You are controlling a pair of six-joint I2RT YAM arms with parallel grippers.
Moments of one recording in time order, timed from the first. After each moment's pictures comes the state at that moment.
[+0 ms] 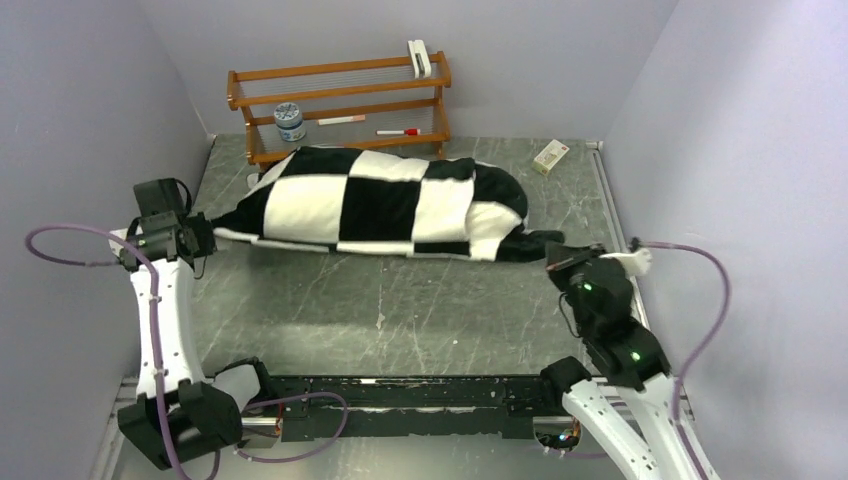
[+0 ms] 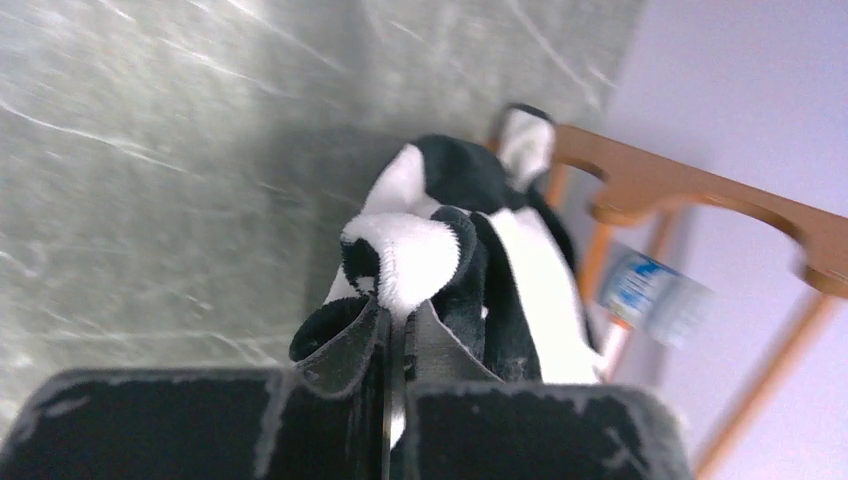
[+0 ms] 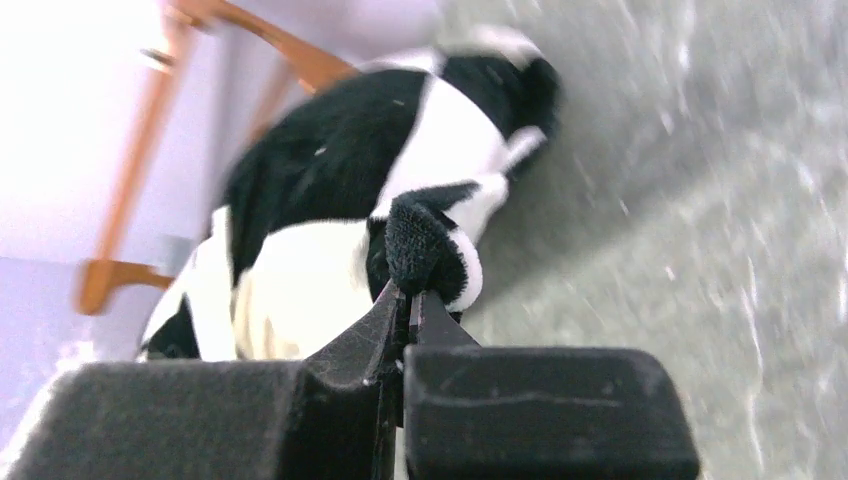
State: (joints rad) left arm 0.35 1.07 1.03 -0.87 -0.22 -1.48; right arm 0.43 0.48 0.72 -0.64 0.48 1.05
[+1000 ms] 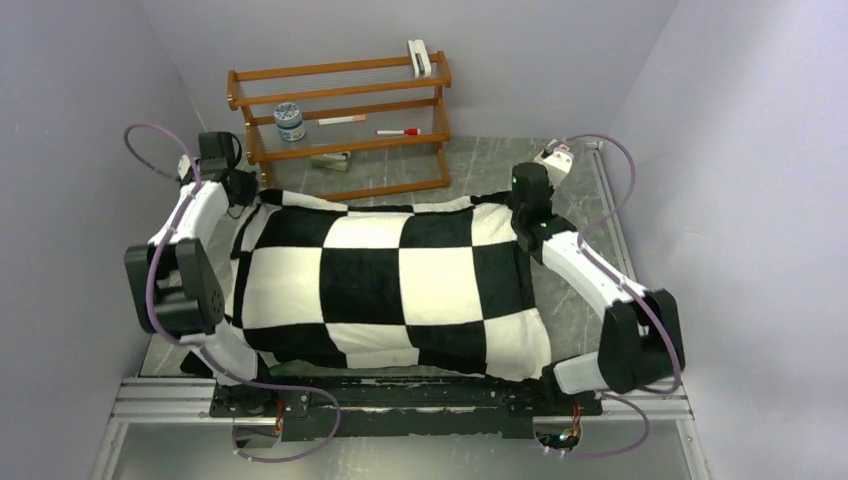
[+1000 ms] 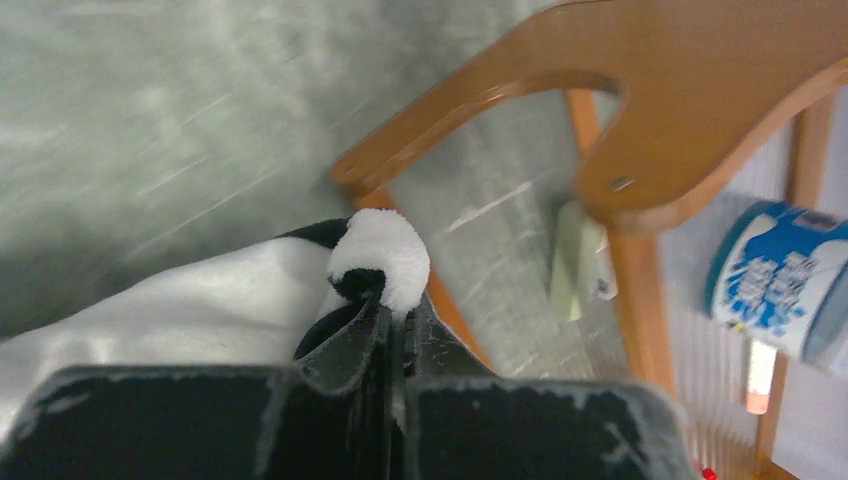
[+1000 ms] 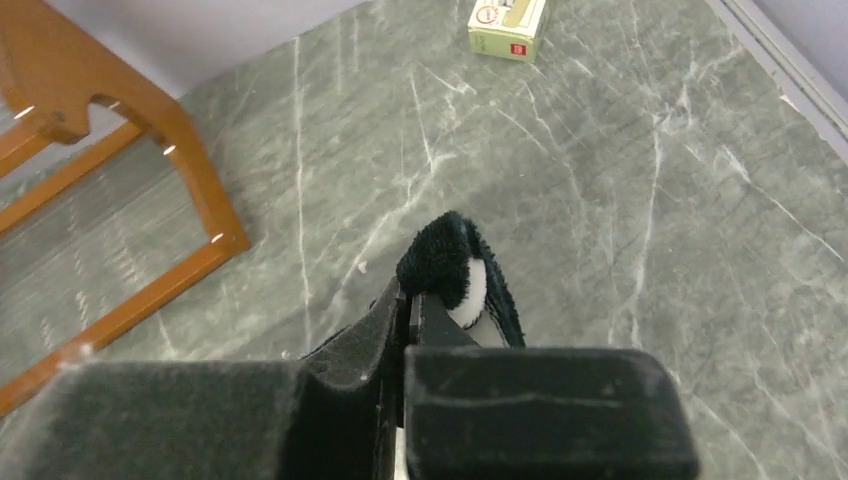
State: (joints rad) left arm 0.15 1.62 1.24 -0.48 -0.19 -1.21; right arm 0.33 1.34 0.91 0.02 0.57 0.46
